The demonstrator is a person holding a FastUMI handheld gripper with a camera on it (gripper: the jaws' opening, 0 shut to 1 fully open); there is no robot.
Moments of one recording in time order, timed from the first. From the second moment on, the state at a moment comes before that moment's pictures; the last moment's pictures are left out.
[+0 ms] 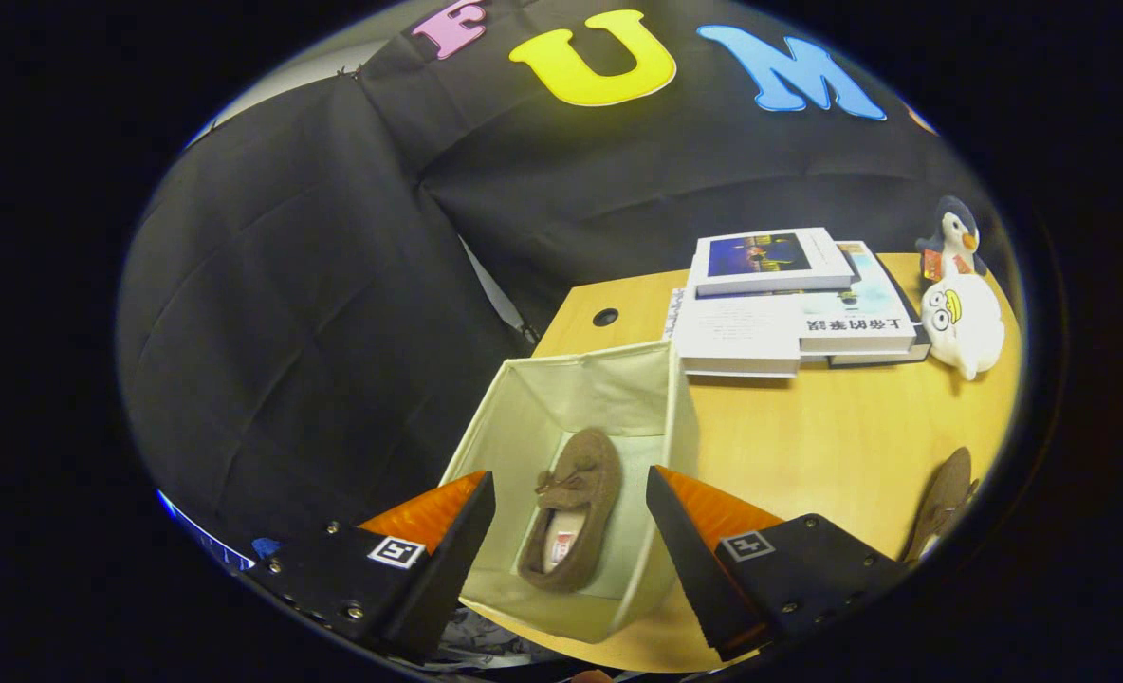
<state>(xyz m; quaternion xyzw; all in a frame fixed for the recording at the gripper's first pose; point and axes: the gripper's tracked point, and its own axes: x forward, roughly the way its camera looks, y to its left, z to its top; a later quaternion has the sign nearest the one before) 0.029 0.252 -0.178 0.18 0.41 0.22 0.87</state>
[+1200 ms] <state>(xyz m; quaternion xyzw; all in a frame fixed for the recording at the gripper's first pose) -0.007 -0.060 -0.229 0.11 0.41 0.02 0.91</state>
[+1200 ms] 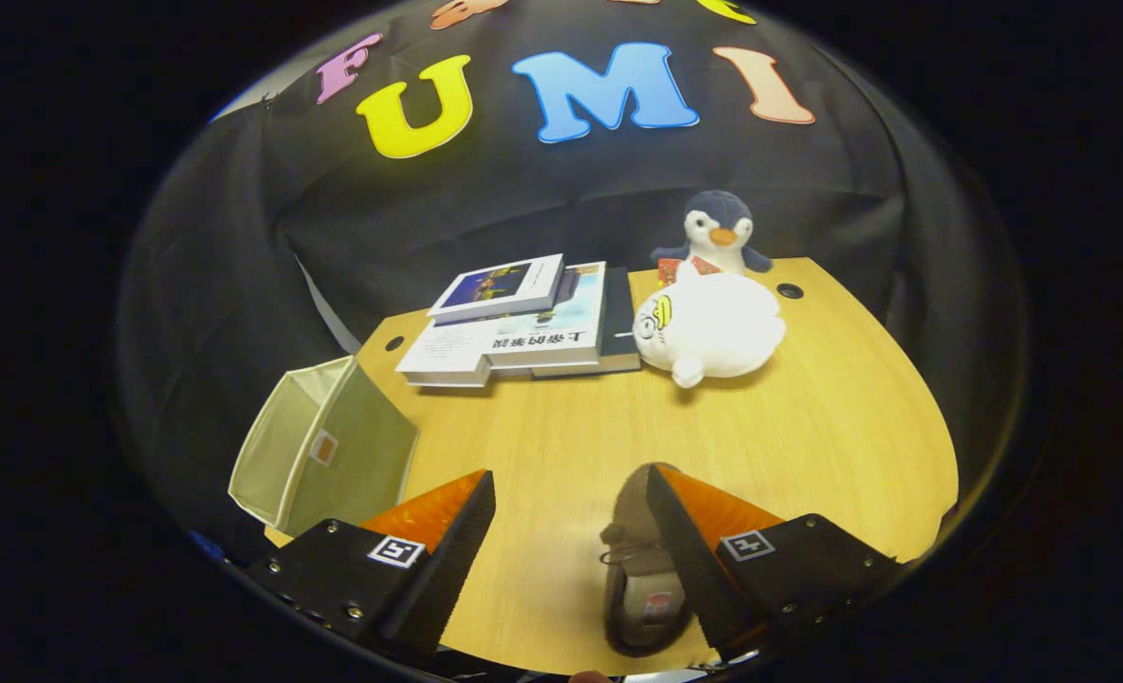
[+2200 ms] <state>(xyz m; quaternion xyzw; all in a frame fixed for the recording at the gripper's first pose) -0.088 -0.132 -0.327 0.03 0.51 0.02 0.86</state>
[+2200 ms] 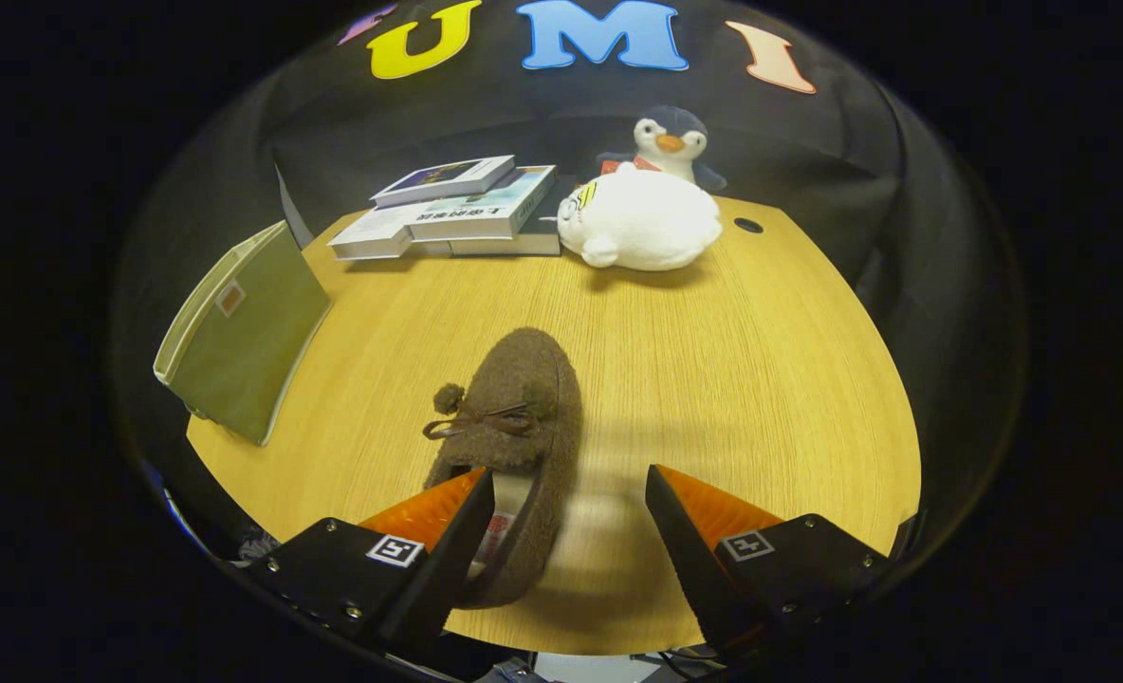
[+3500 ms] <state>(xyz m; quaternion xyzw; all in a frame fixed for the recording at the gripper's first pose) -0.079 -0.111 -0.331 0.18 0.54 -0.03 0.82</state>
